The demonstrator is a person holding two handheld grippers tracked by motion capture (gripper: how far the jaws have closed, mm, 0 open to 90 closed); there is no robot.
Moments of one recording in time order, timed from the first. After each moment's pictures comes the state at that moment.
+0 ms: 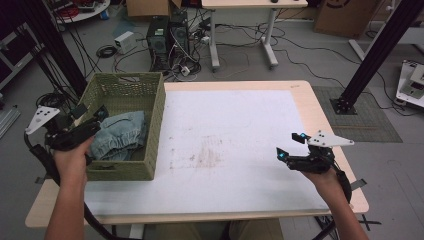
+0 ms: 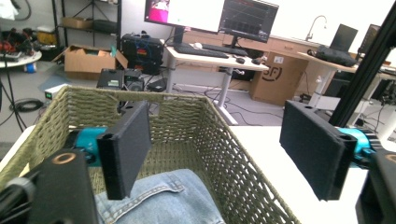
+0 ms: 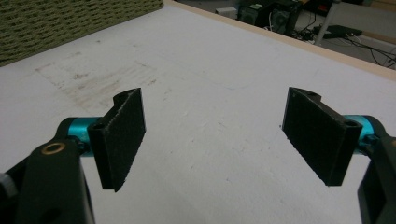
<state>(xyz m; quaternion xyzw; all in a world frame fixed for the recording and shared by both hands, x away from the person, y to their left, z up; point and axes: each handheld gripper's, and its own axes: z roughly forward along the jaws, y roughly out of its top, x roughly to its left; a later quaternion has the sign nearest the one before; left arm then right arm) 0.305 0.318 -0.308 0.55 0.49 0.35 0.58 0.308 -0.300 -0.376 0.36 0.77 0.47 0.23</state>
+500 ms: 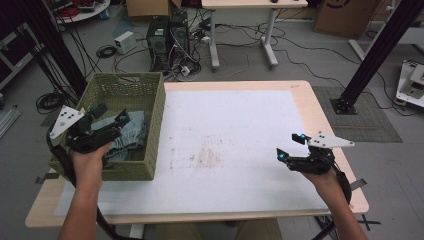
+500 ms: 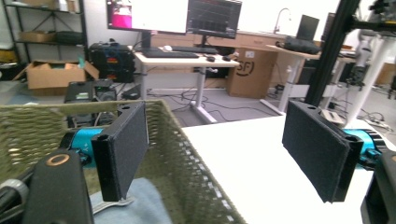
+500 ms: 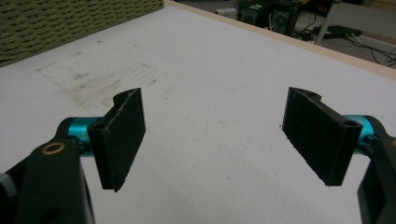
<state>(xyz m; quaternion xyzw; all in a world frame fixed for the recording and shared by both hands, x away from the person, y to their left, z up) 0.301 0.272 -0.308 0.58 0.44 0.34 0.59 0.306 -0.300 -0.378 0.35 0.77 0.48 0.23</state>
